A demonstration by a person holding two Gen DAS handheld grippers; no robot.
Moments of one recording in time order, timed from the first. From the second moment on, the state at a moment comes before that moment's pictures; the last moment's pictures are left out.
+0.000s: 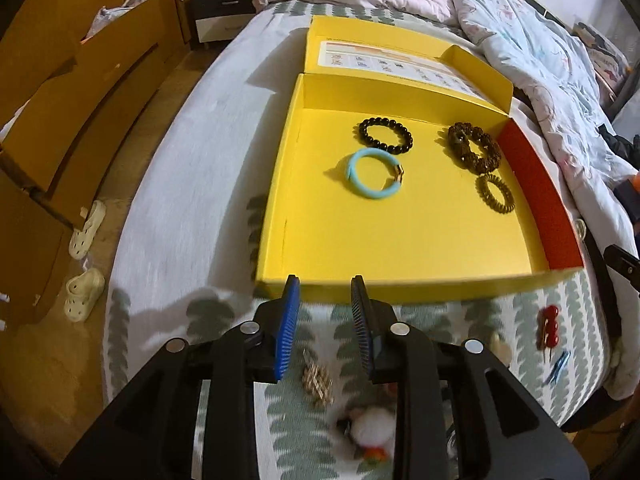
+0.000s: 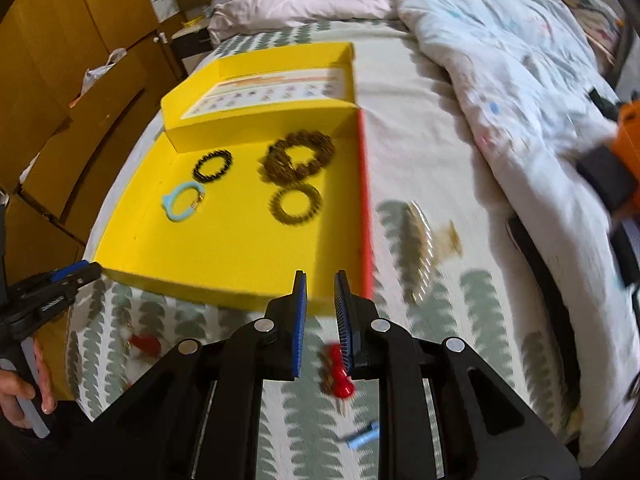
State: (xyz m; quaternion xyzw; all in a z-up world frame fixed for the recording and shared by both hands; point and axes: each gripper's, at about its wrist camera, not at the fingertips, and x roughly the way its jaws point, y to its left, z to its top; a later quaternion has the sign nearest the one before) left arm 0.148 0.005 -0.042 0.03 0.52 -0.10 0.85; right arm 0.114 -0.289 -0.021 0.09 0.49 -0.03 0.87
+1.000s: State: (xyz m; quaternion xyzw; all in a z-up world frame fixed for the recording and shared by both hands) left arm 0.105 0.021 -0.080 0.04 0.55 -0.10 0.83; right arm 0.131 -0.376 -0.079 0.13 0.51 -0.12 0.84
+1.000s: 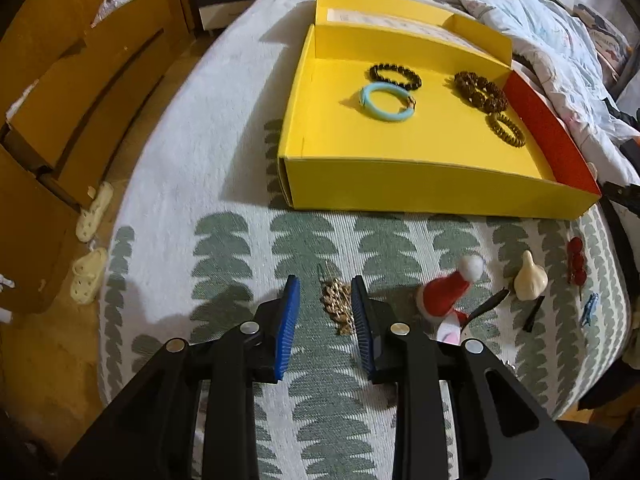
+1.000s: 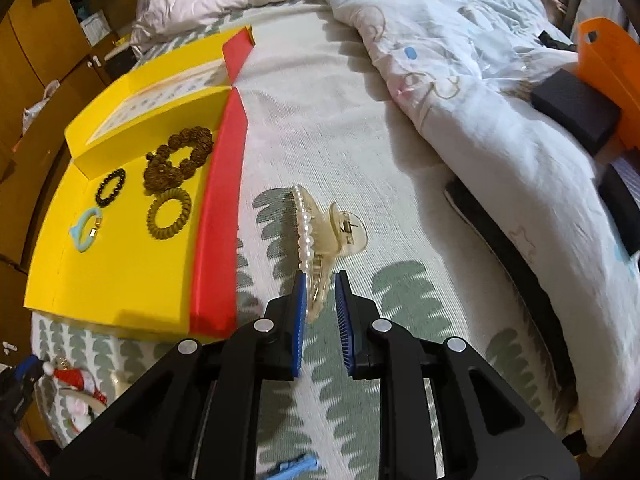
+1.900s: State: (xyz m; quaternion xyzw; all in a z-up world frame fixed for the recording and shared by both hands) left arm 0.121 0.008 -0.117 0.04 0.60 -0.10 0.79; right arm 0.163 -0.380 -0.109 0.13 0.55 -0.12 0.82
